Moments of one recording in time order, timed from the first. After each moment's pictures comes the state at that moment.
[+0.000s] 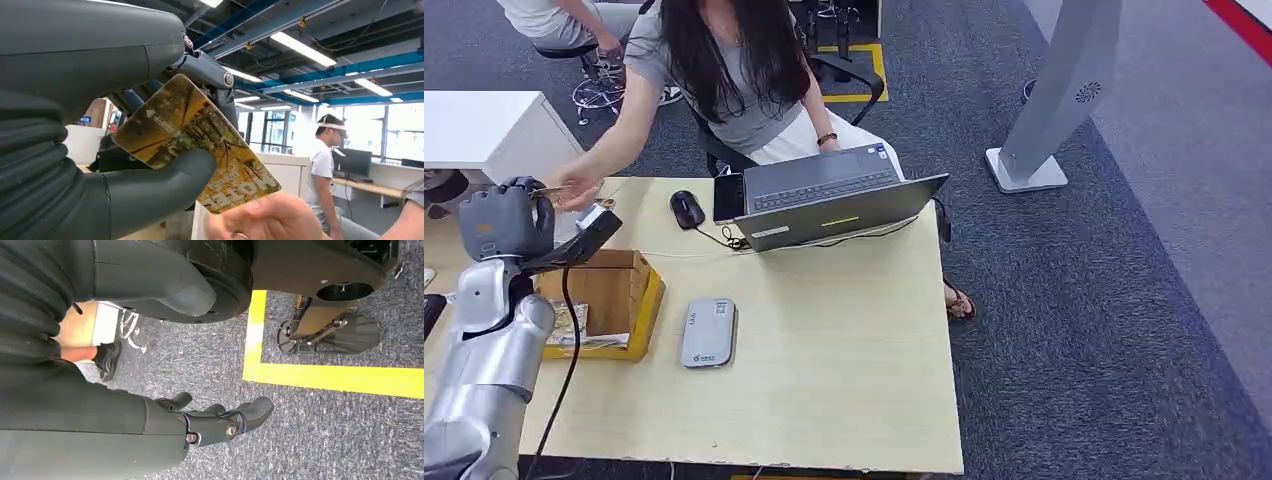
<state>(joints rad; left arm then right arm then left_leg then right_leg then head) -0.62 0.24 0.07 -0.85 -1.35 0.53 -0.07 -0.07 0.08 0.11 -0.18 0.08 -0.12 0.09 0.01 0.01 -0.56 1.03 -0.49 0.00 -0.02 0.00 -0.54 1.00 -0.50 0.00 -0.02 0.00</state>
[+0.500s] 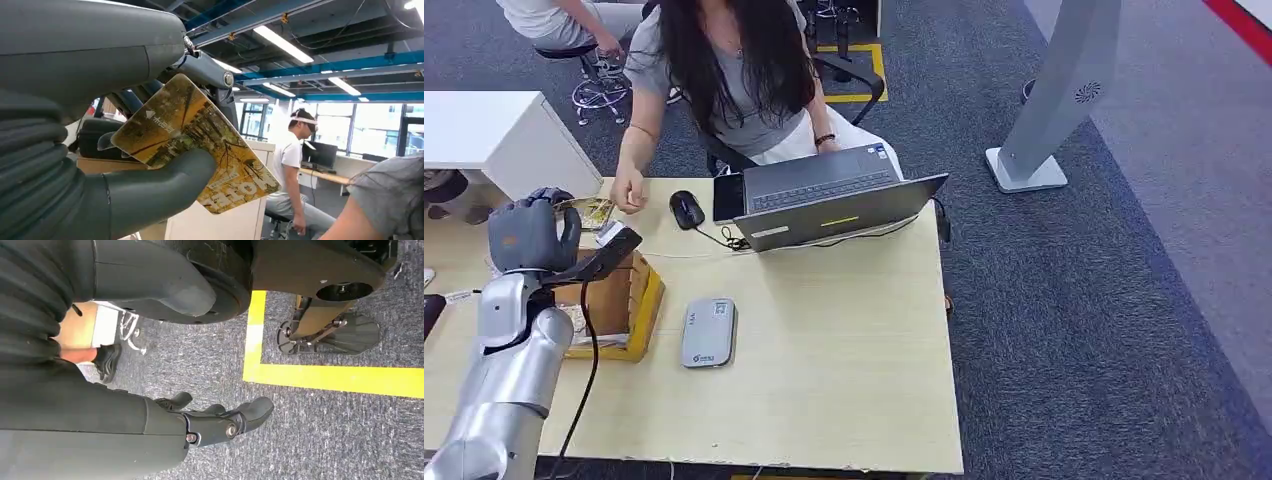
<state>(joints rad) -0.54 0.19 0.06 -0.95 -1.27 0.51 -0.11 -0.07 0.08 0.10 -0.18 0.08 -0.12 0.09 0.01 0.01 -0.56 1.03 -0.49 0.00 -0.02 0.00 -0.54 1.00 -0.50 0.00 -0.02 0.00</state>
